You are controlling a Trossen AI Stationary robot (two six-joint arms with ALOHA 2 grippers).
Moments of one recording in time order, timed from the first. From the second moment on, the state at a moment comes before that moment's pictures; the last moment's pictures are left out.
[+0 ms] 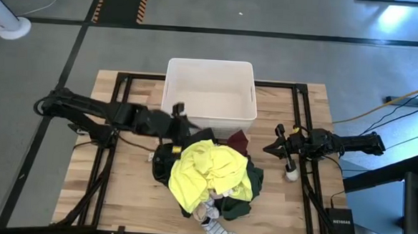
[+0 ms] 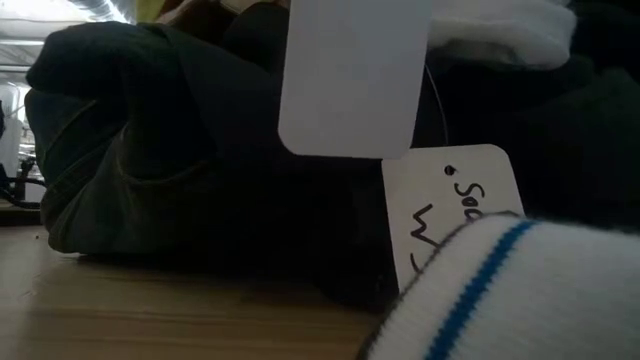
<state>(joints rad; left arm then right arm) -0.22 1.34 1.32 -0.50 -0.33 0.01 0.14 0.01 0.01 0.03 -0.09 0.08</state>
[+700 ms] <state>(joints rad) -0.26 1.64 1.32 -0.31 -0.12 0.00 0.14 0.01 0.01 0.03 -0.09 0.08</state>
